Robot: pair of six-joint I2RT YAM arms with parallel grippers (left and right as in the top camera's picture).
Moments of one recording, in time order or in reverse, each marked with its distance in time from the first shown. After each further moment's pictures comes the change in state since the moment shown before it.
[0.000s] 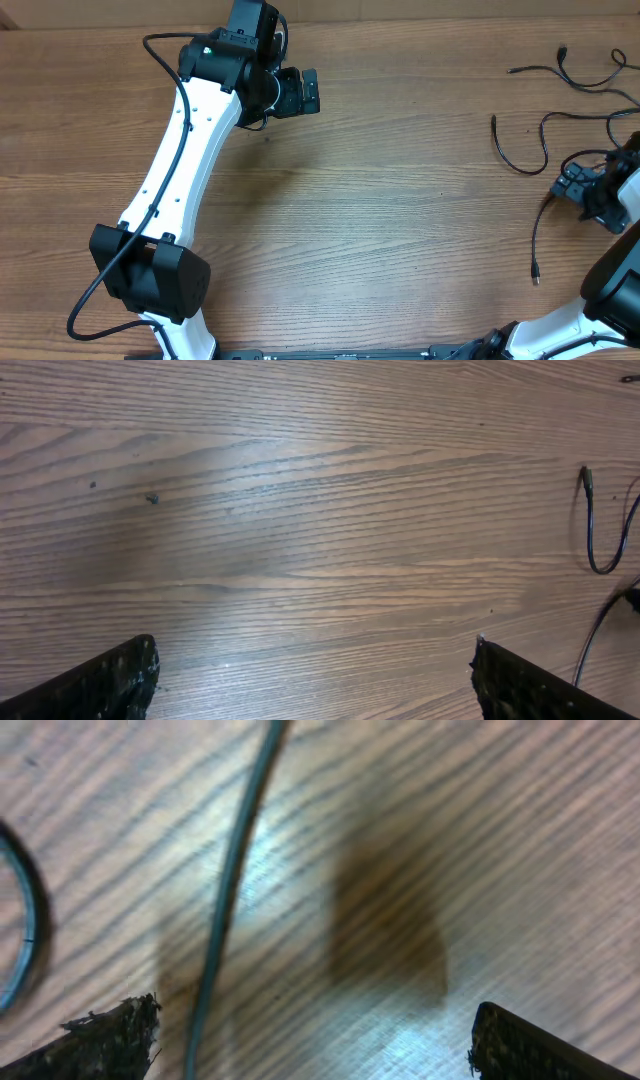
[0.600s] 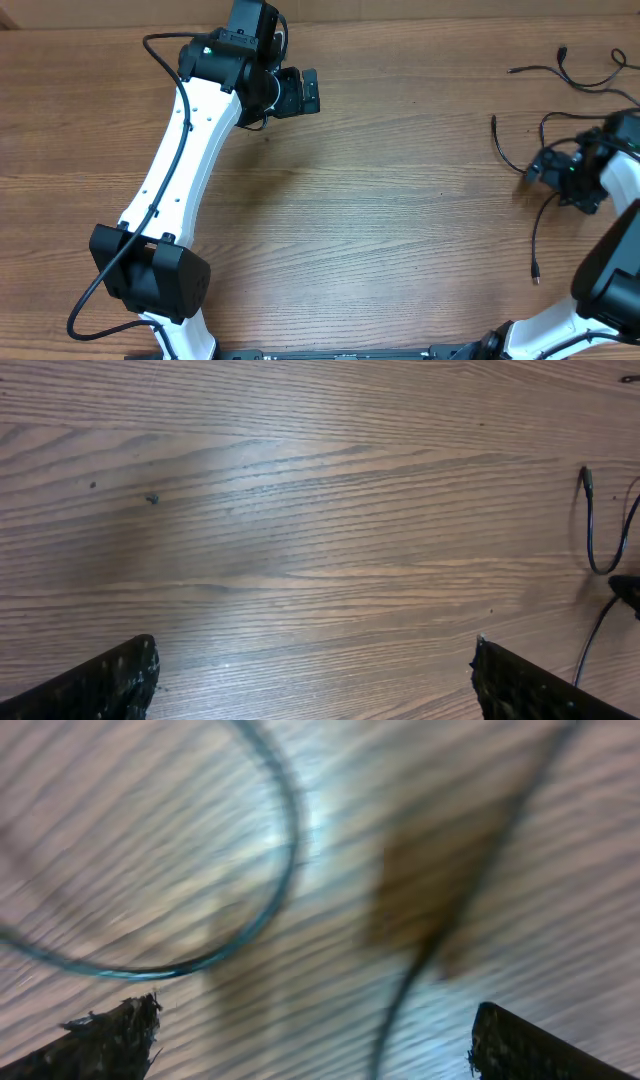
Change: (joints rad) left arm 0.000 0.000 0.000 0.000 0.000 0.000; right arm 0.161 0.000 0.071 -0.122 -0.120 0.000
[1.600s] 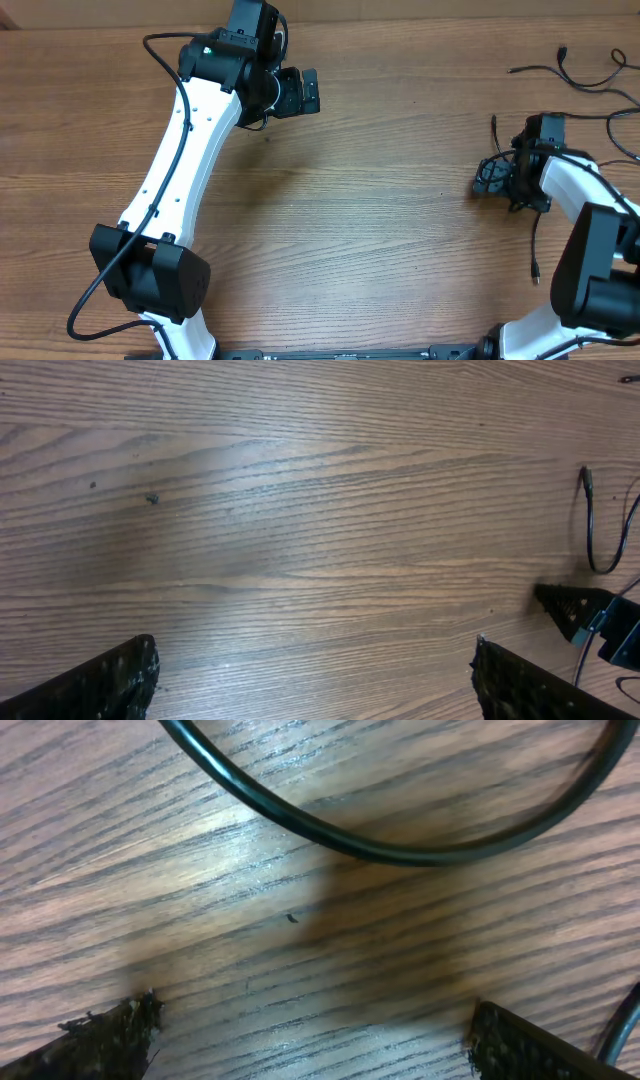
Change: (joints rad) left arm 0.000 0.000 0.000 0.000 0.000 0.000; right arm 0.240 -0.049 -0.191 0.111 0.120 0.046
